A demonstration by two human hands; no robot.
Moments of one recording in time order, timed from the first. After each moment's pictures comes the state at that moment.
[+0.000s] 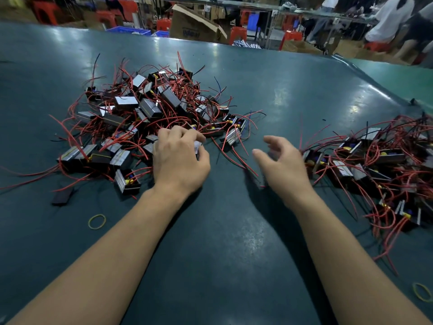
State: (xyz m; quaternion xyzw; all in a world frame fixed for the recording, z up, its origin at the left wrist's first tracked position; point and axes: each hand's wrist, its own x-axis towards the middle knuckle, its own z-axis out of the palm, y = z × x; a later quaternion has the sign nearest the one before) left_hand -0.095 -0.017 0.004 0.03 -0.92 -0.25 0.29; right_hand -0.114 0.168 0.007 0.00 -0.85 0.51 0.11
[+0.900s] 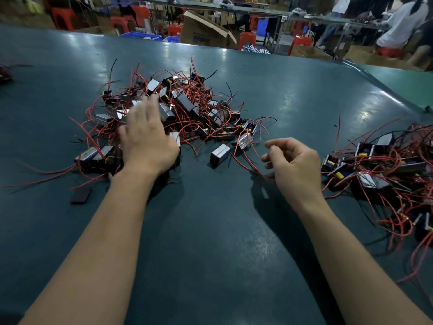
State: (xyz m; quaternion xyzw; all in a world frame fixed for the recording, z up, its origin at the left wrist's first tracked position) left_hand -0.112 -0.086 0.023 0.14 -0.94 -0.17 0.26; right_hand -0.102 0.159 0.016 0.03 -0.80 0.58 0.17
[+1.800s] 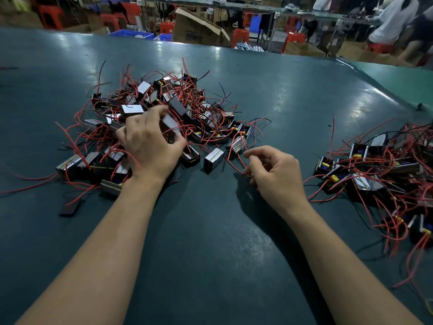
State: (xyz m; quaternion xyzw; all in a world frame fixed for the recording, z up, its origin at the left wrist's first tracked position) left_hand -0.130 -0.075 0.011 0.12 -0.88 -0.21 0.41; right_hand -0.111 0.149 0.004 0.09 -0.83 0.53 0.14
